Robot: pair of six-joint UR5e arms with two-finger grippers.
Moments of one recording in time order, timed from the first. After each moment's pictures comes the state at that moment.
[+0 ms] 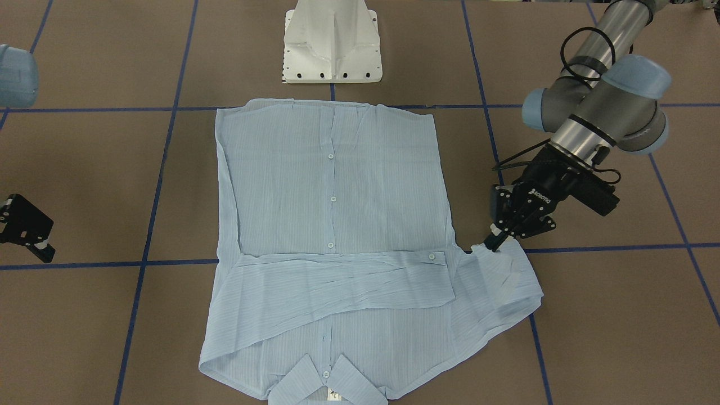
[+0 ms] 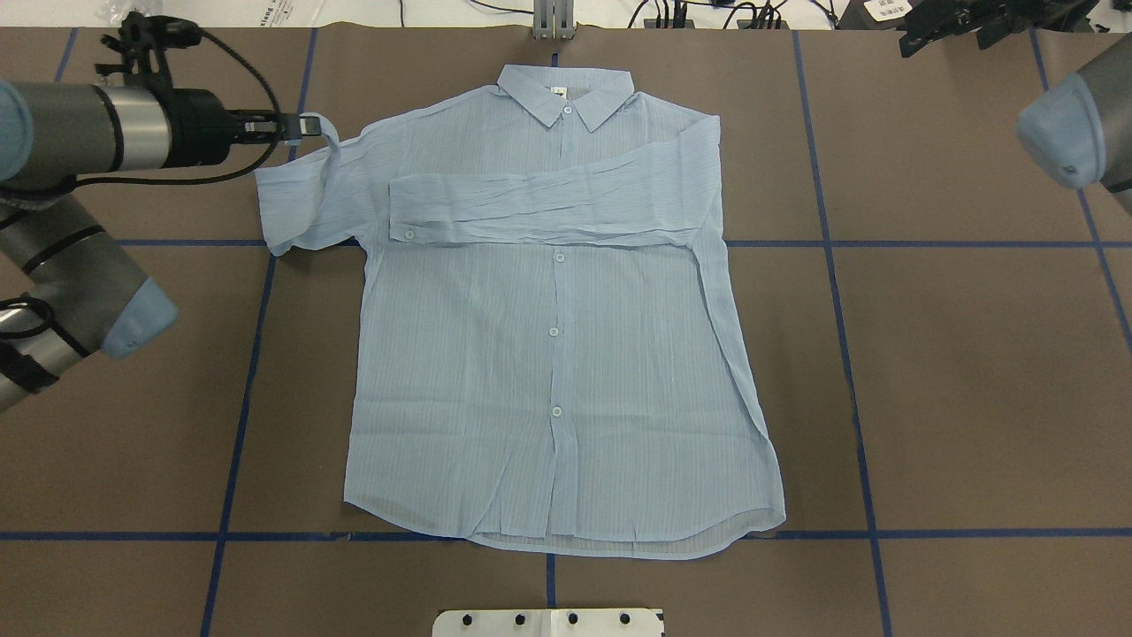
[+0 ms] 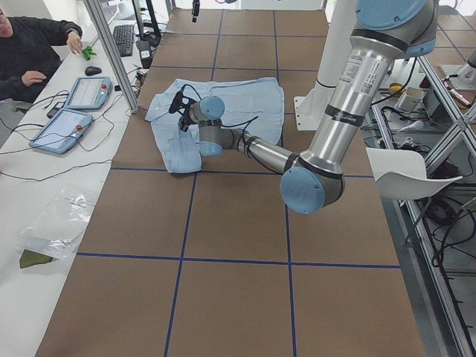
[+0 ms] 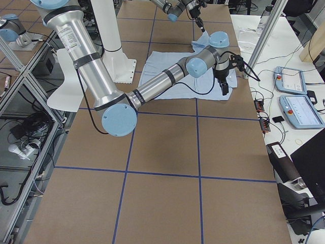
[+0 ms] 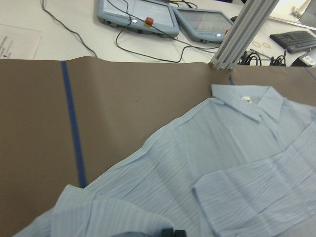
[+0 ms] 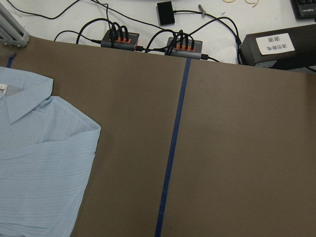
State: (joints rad) left arm -0.90 -2.03 -1.48 -2.70 -1.90 -1.11; right arm 1.22 -1.10 1.69 -1.44 2.18 0.56
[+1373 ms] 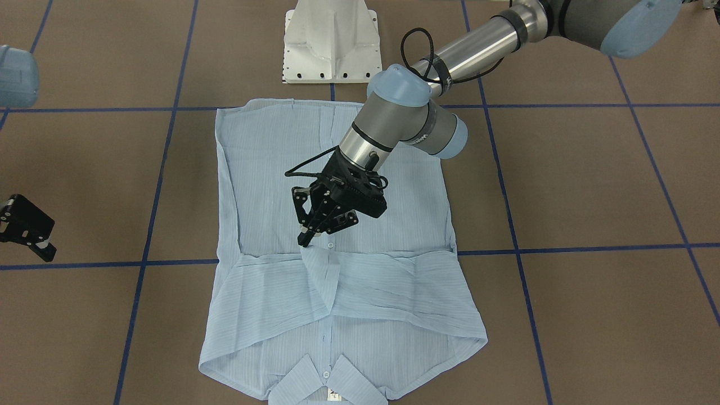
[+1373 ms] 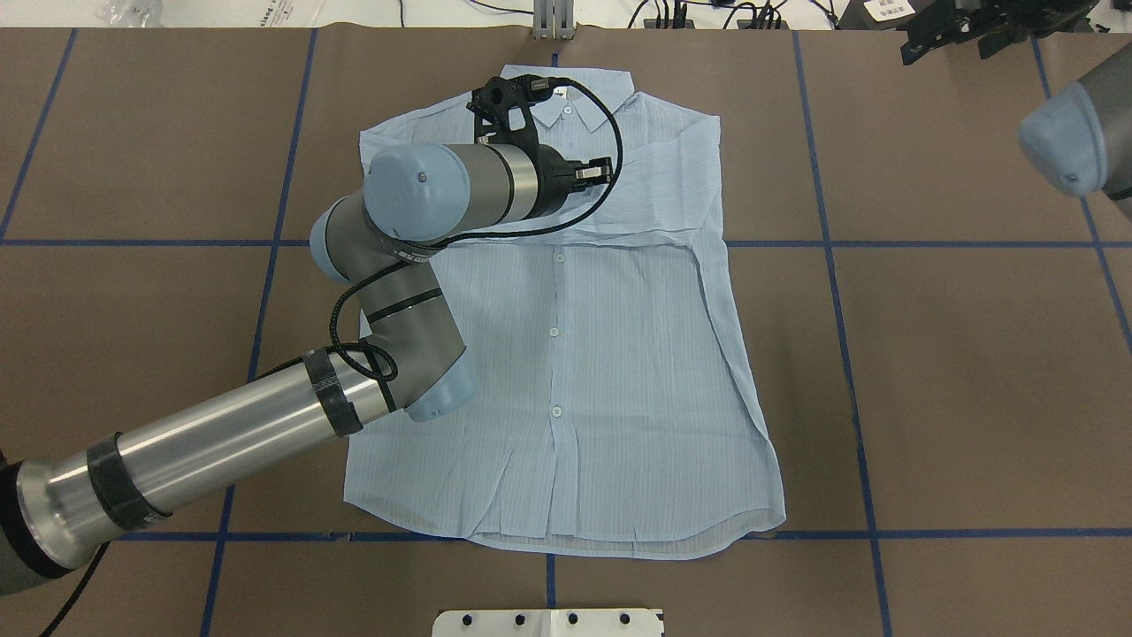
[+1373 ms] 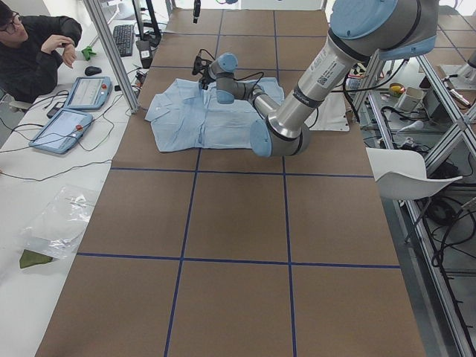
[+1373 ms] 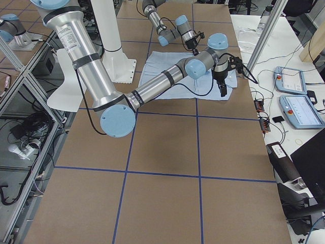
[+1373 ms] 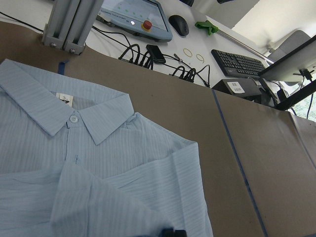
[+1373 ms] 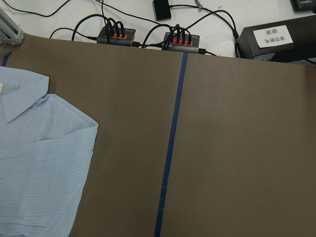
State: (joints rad) left arm -0.58 -2.46 -1.21 -2.53 -1.61 -1.30; right arm 1.21 -1.11 1.69 -1.44 2.18 0.58
